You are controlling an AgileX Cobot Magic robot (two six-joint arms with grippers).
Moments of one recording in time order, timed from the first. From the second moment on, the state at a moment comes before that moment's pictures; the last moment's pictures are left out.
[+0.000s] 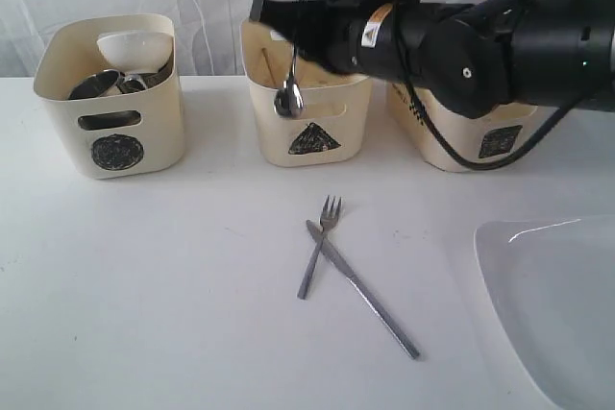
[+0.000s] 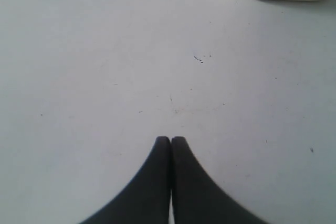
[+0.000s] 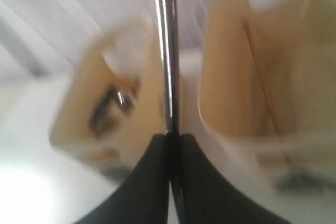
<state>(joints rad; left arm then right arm) 0.07 0.04 0.02 0.14 0.50 -0.24 0.43 1.66 -1.17 -0.08 -0.16 0.59</state>
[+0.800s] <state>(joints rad) 0.07 0.04 0.02 0.14 0.50 -0.24 0.29 2.22 -1.58 0.13 -0.58 0.20</state>
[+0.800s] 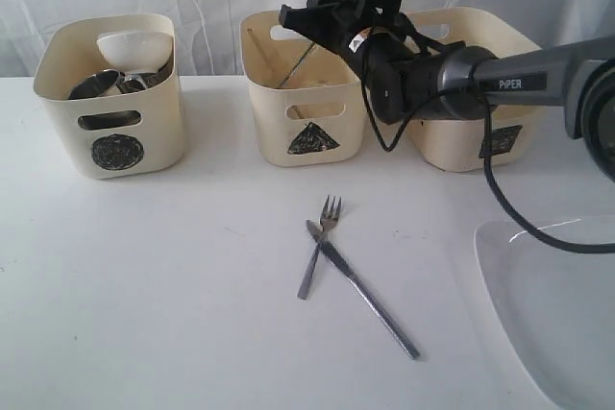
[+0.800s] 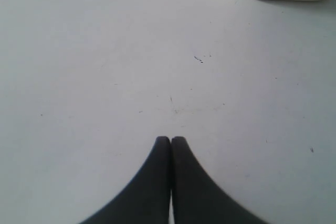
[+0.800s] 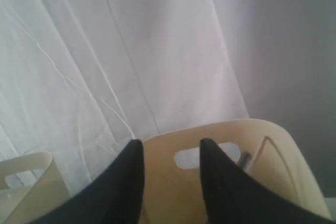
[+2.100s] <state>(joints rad) 0.07 0.04 0.02 0.14 0.50 -0.24 0.50 1.57 -1.02 0.20 0.79 0.01</state>
